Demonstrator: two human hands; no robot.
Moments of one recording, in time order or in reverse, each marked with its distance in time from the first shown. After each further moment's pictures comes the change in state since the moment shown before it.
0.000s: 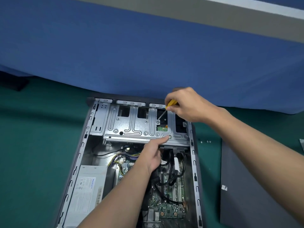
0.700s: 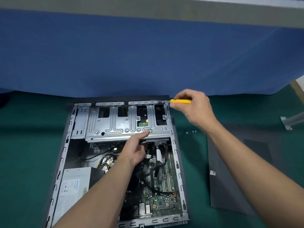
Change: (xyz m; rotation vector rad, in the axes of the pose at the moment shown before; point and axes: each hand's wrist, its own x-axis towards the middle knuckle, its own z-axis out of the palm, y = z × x) left_hand -0.012 0.002 0.006 0.053 -0.001 -0.011; right_hand -0.090 0.033 0.016 0.610 0.502 0.537
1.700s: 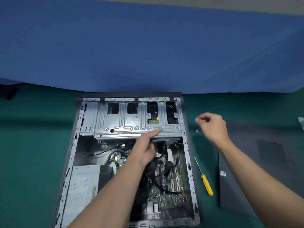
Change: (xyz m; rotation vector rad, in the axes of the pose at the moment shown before) left_hand -0.007 0.004 0.003 -0.091 0.064 -0.086; right_hand -0.009 0.074 0.030 -0.117 0.035 0.345
